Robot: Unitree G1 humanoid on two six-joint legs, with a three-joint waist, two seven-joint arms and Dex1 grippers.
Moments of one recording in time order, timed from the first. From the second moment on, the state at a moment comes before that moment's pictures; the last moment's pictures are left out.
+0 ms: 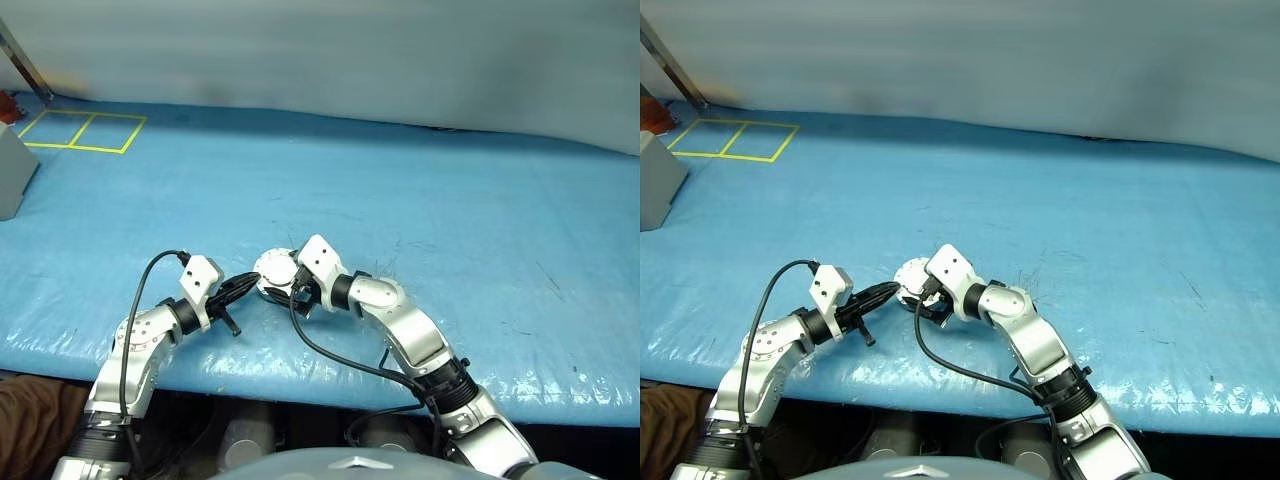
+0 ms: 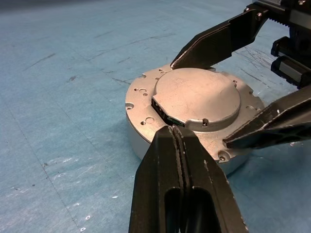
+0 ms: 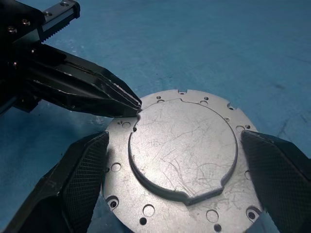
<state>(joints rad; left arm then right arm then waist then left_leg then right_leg) 0.02 0.47 -0.02 -0.05 -0.28 0.10 -0.79 -0.32 -0.15 0.42 -0.09 0.05 0.53 0.57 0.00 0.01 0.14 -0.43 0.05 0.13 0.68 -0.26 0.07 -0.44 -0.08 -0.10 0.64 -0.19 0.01</state>
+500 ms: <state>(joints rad) 0.03 0.46 -0.02 0.00 -0.28 0.05 -0.82 -0.27 -0.05 0.07 -0.18 0.42 0.79 0.53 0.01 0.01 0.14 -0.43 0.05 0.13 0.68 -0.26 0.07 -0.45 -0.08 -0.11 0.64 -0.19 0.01</state>
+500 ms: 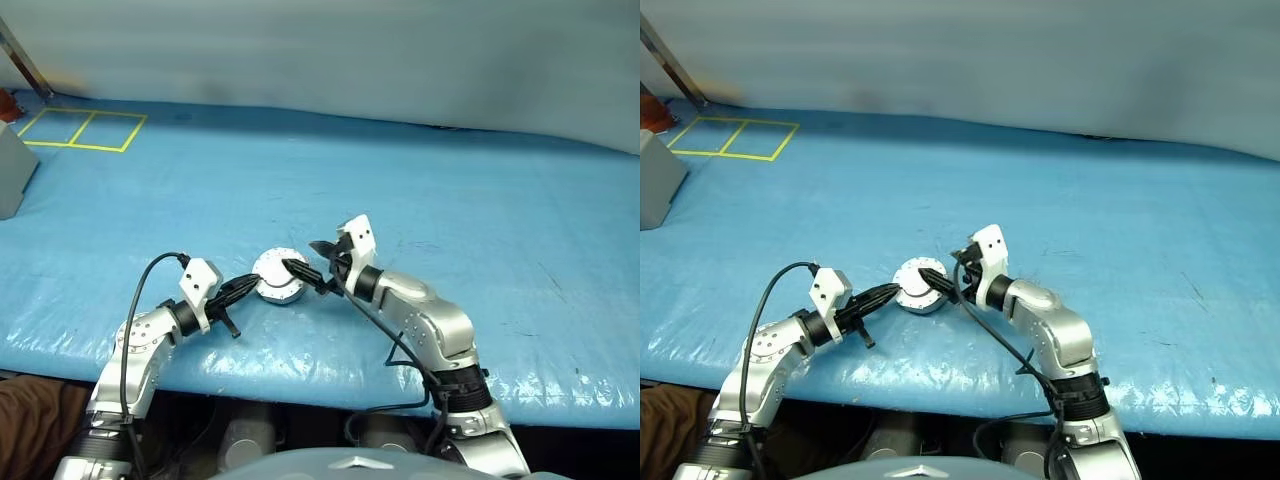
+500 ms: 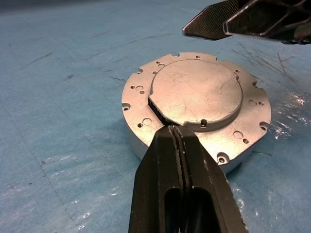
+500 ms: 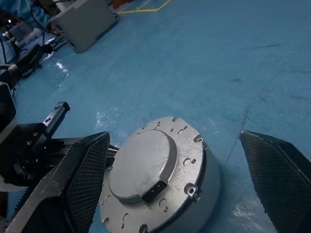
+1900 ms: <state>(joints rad) 0.09 0.38 0.00 -0.09 -0.31 0.10 -0.73 -0.20 0.07 -0.17 -0.01 0.83 1.06 0.39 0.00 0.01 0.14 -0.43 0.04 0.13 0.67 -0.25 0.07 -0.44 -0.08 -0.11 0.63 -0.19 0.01</state>
